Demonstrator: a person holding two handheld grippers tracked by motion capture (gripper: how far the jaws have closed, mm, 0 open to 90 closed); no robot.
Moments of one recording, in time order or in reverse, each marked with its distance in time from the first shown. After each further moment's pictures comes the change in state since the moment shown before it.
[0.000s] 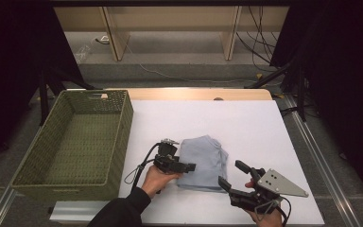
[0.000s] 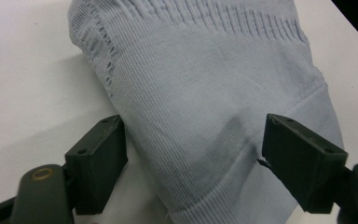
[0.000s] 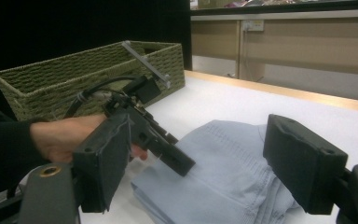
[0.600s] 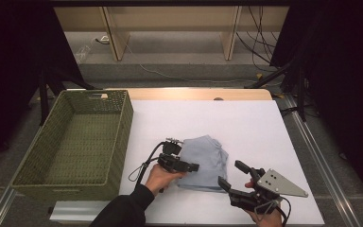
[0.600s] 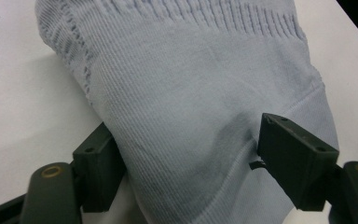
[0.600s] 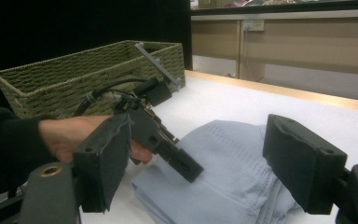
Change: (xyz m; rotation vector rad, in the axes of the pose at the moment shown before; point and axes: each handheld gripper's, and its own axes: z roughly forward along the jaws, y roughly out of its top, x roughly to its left) left arm -0.004 0.006 0.009 0.045 -0.020 -0.018; right arm 0.000 0.000 0.000 0.000 0.002 0.000
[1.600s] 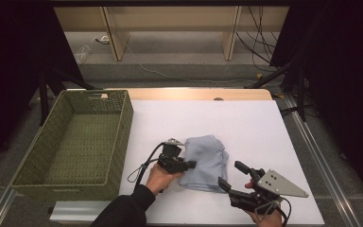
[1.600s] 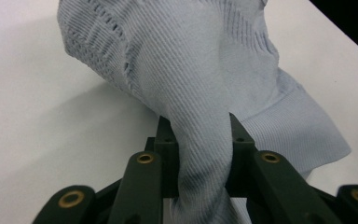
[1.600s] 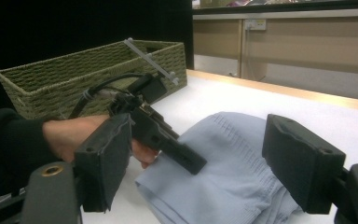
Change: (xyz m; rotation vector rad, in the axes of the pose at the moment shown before) left arm -0.005 -0.005 -0.006 -0.089 -0.026 0.111; right arm 0.001 0.000 -0.001 0.003 0.007 0.000
